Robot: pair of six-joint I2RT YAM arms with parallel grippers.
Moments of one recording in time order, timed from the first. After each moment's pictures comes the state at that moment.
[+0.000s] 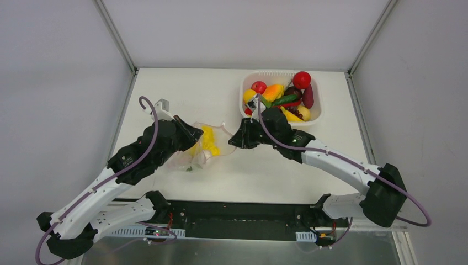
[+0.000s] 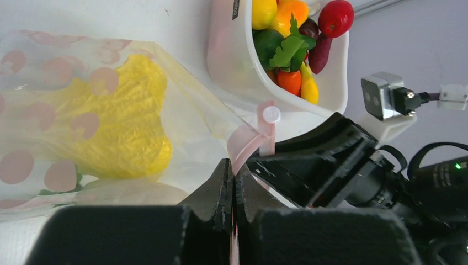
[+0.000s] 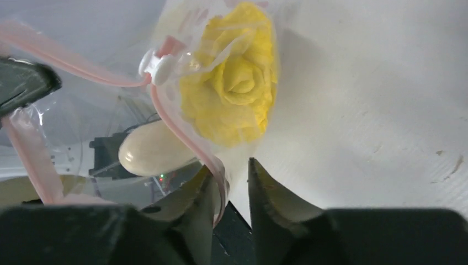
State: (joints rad) left arm -0.83 0.77 1.03 -0.70 -0.43 -1.05; right arm 0.86 1.26 0.95 -0.13 -0.24 0.66
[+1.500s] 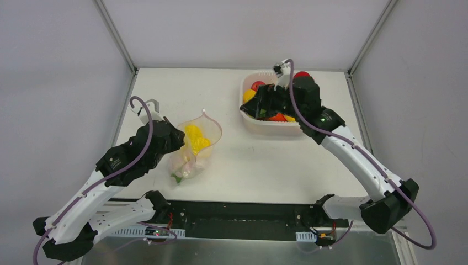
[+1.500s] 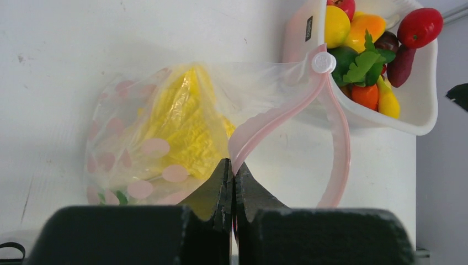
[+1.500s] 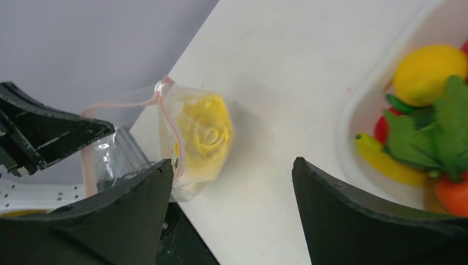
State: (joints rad) left arm -0.82 0.76 1.13 -0.95 -0.61 -0.88; right arm 0.65 1.29 1.28 -0.33 -0.34 0.47
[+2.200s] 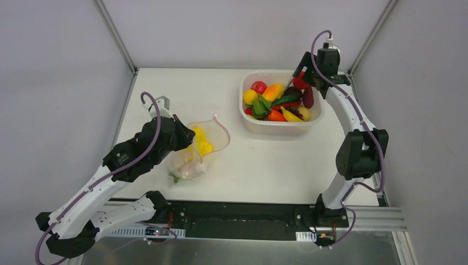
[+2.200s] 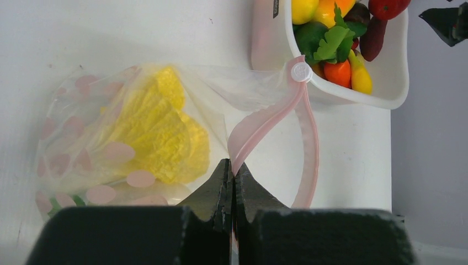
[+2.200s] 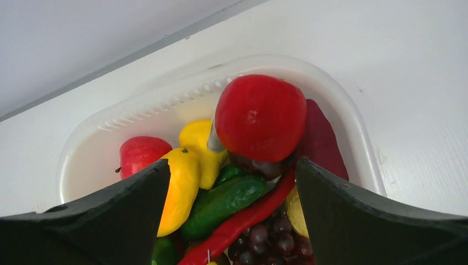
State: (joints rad) left arm -0.82 0.81 1.13 -0.87 -0.48 -0.87; right arm 0.14 1.71 1.55 -0.39 0.10 0.47
